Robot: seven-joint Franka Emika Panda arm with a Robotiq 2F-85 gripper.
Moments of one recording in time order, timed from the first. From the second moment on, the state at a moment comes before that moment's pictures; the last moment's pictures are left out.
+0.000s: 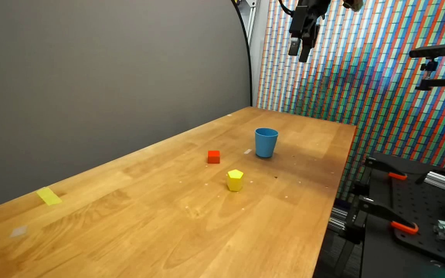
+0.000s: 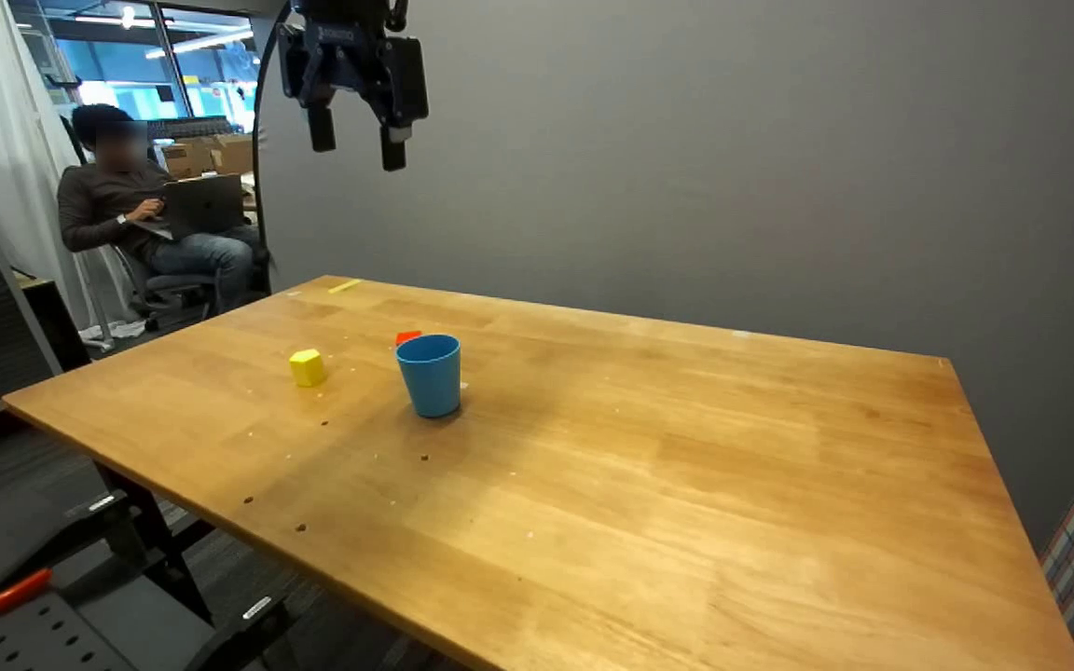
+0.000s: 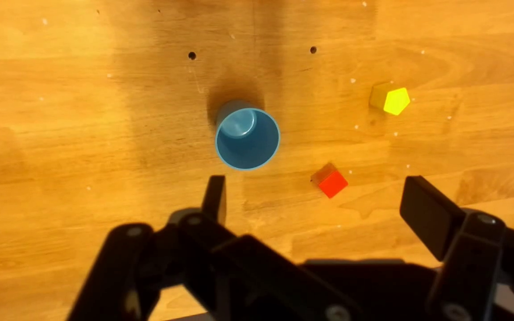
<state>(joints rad) 0.04 -0.31 -0.12 -2.42 0.18 2.15 -0.20</state>
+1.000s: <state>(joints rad) 0.04 -0.28 -0.04 -2.42 0.18 2.29 -0.01</state>
